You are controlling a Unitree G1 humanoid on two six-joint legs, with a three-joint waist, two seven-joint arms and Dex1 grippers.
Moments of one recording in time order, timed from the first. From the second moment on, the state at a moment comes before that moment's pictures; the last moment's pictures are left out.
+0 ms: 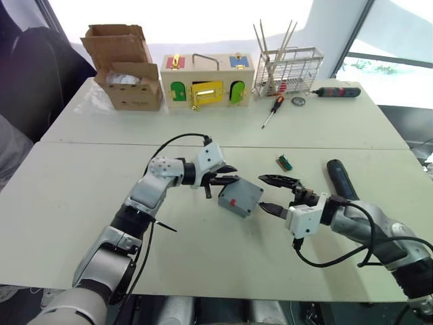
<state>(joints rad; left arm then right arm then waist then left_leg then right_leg) -0.69 0.33 -0.33 0.29 -0.12 0.21 -1.00 -0.17 -0.87 0.16 -0.03 -0.52 -0.73 0.40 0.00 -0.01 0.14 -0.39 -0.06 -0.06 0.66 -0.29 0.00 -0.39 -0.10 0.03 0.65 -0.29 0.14</state>
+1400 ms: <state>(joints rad) -0.70 0.32 -0.34 0.30 -0.10 0.21 -1.00 0.13 -0.67 0.07 -0.48 0.37 0.32 0.73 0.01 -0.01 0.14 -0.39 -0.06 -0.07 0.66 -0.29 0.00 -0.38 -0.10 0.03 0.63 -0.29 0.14</state>
